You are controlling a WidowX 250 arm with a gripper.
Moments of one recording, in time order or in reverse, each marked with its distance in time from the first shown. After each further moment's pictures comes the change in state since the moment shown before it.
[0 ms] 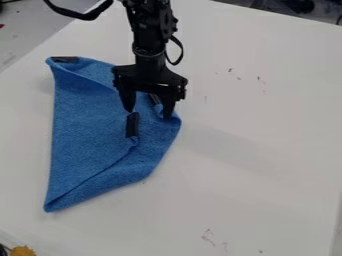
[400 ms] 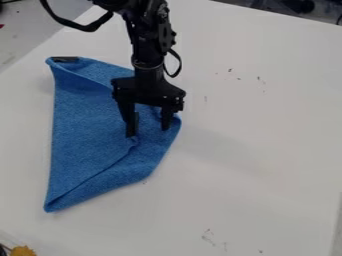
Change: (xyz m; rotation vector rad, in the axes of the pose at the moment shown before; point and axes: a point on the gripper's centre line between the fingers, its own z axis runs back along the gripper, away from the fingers) arm -0.013 0.006 -0.016 0.002 0.040 0.016
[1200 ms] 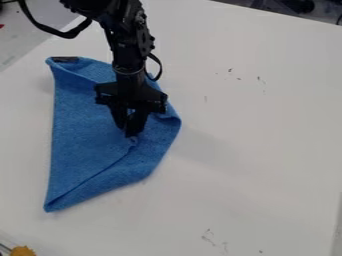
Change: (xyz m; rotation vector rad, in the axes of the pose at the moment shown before) arm -0.004 0.019 -0.009 0.000 0.008 0.020
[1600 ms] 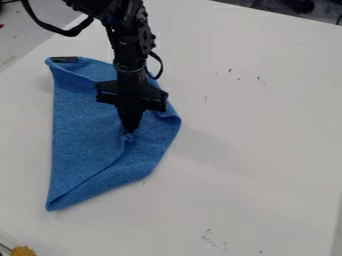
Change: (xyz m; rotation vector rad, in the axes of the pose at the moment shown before) arm 0.003 0.000 0.002 0.003 0.001 0.000
